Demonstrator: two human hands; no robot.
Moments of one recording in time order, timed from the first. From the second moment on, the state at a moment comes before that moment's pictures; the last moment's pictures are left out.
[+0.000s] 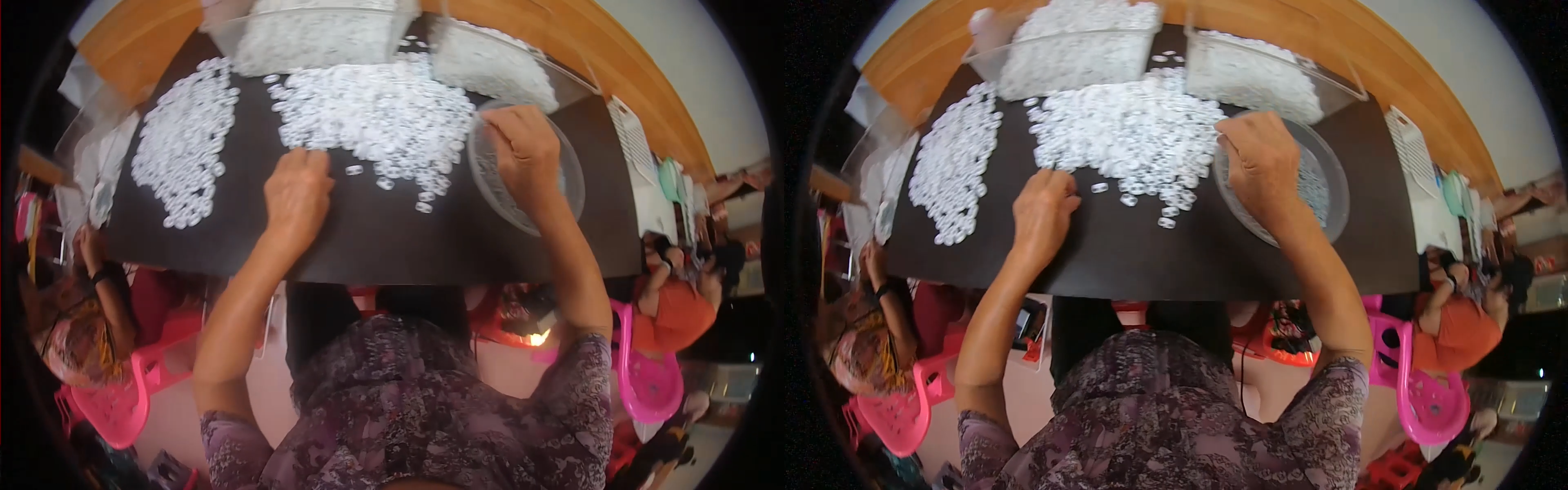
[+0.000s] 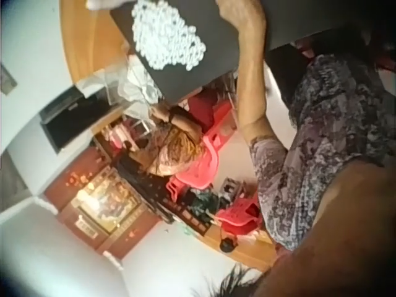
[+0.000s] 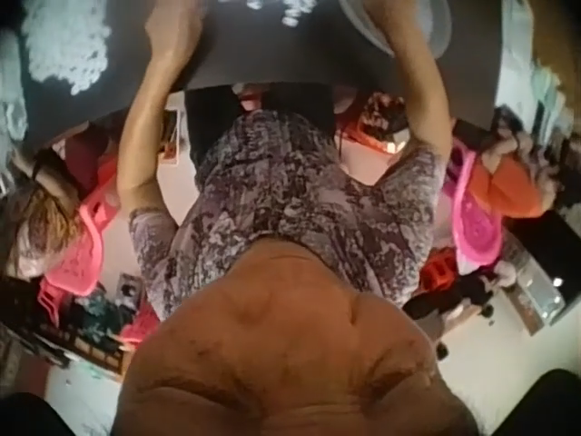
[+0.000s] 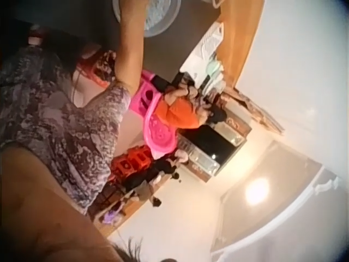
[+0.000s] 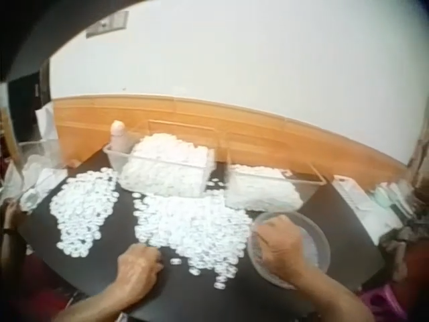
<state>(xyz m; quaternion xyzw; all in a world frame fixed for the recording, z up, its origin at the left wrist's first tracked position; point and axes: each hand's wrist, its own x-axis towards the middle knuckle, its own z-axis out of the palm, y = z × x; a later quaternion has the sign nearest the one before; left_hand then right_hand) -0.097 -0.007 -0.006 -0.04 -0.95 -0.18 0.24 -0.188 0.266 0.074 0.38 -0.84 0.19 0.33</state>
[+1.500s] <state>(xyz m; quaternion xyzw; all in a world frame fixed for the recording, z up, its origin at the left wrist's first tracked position) -0.033 0.039 -0.003 0.06 -0.74 -0.66 0.13 -0.181 0.299 0.026 0.29 -0.93 0.22 0.10</state>
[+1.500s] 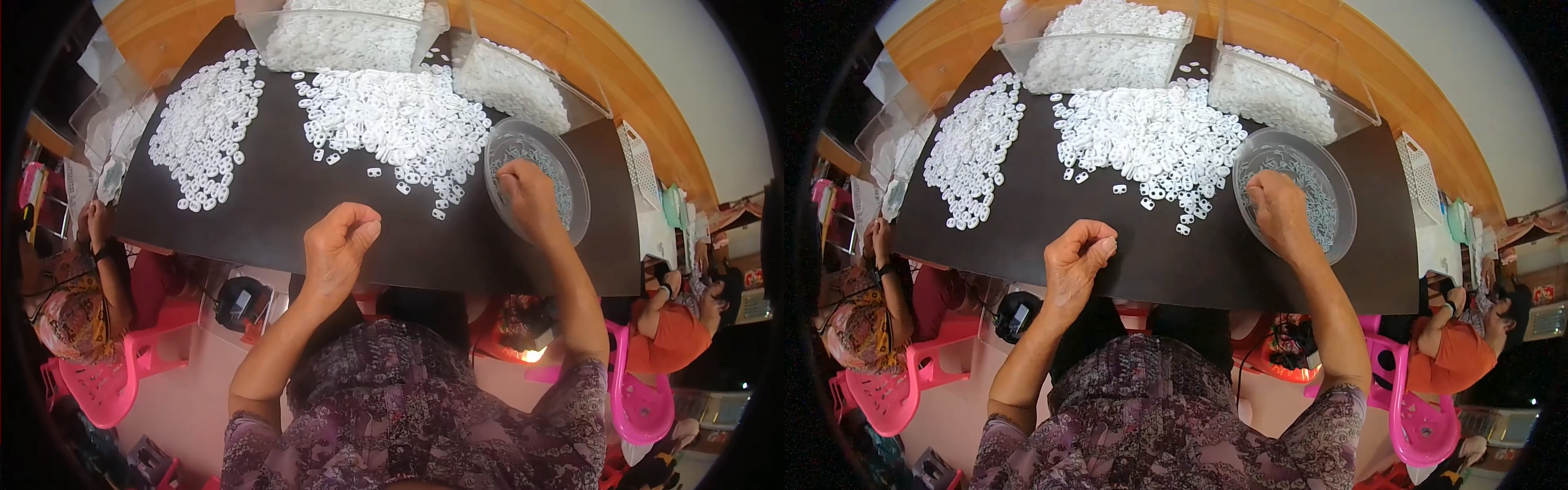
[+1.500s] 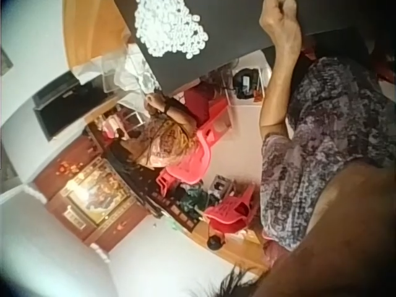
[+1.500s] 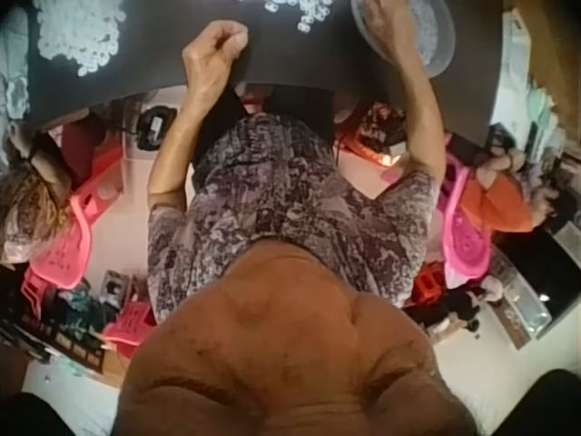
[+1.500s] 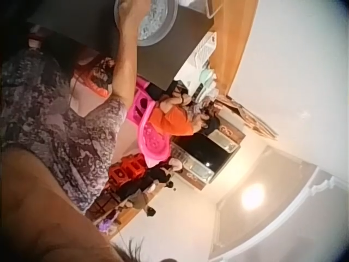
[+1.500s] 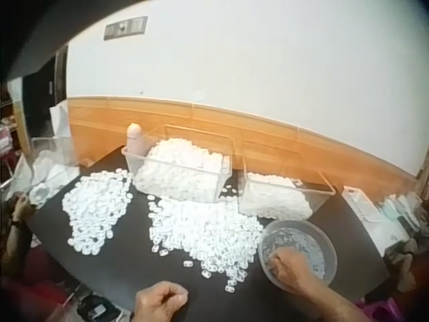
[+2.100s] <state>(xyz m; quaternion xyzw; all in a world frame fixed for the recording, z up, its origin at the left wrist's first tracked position) -0.036 0.028 -0.008 0.05 -0.79 -0.58 0.19 -0.152 0.219 0.017 0.37 -0.86 0.33 0.09</state>
